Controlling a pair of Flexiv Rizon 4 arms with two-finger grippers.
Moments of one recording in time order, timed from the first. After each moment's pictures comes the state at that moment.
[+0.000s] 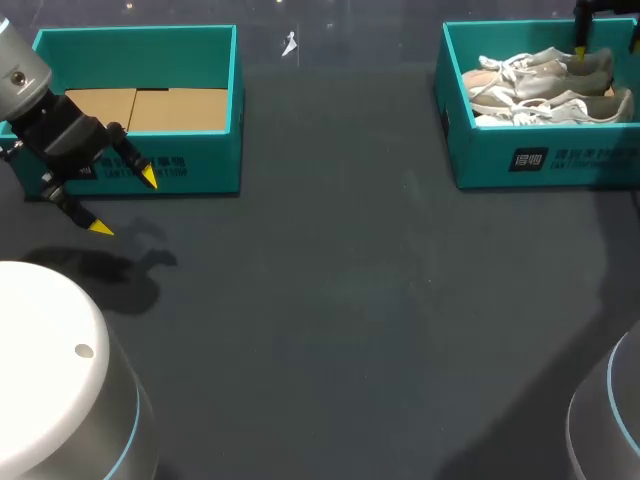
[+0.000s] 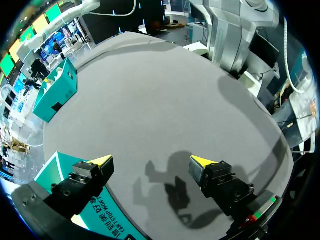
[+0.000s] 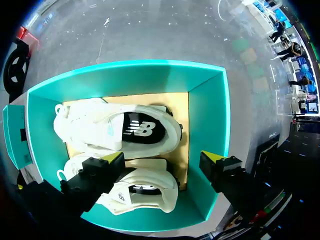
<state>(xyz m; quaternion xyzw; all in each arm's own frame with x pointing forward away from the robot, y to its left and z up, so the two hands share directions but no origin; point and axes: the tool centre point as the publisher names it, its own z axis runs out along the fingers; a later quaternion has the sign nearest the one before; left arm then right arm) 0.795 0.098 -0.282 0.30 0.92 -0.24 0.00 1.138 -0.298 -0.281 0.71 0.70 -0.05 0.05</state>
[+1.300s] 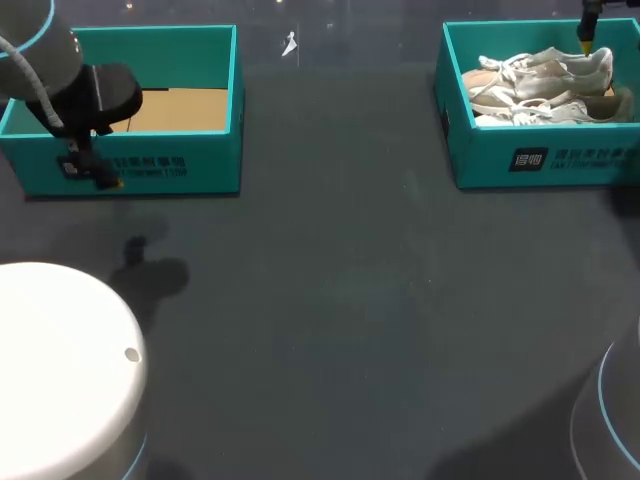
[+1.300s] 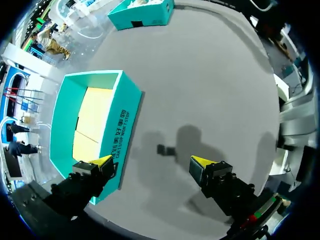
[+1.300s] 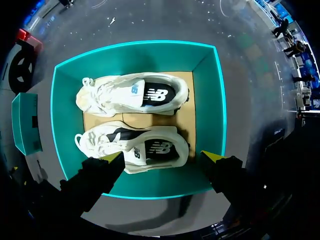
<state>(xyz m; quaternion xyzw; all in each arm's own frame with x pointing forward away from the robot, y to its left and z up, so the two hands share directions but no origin) 0.832 0.122 -0.226 -0.15 0.98 -0.05 0.12 1.071 -0.269 -0.234 0.72 0.69 -0.03 0.02</state>
